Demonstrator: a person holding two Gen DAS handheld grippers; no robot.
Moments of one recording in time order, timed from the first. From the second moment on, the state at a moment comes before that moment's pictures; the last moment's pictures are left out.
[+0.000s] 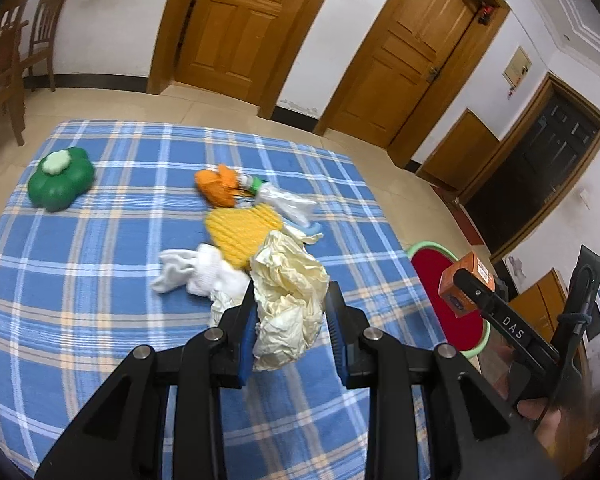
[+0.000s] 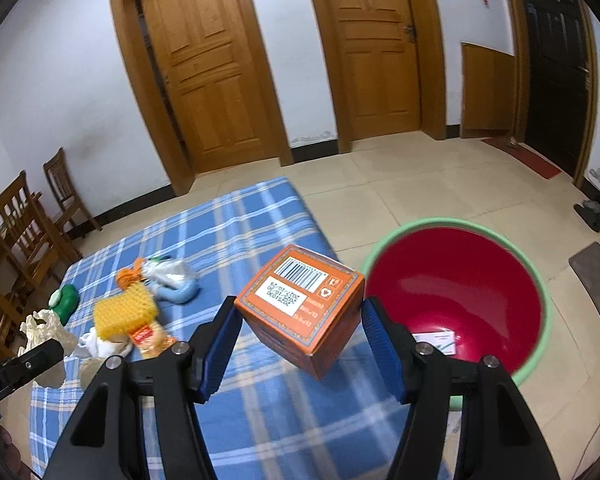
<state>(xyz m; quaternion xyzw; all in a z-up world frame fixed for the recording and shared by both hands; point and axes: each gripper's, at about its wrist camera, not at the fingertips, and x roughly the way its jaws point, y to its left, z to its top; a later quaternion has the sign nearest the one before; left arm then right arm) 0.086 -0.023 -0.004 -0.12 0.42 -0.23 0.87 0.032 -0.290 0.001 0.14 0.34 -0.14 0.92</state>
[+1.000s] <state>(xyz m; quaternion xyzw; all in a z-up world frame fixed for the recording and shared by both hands) 0.085 -0.178 -0.009 -0.01 0.45 -0.33 0.83 -0.028 -0.418 -0.037 0.24 0.33 -0.24 0.88</state>
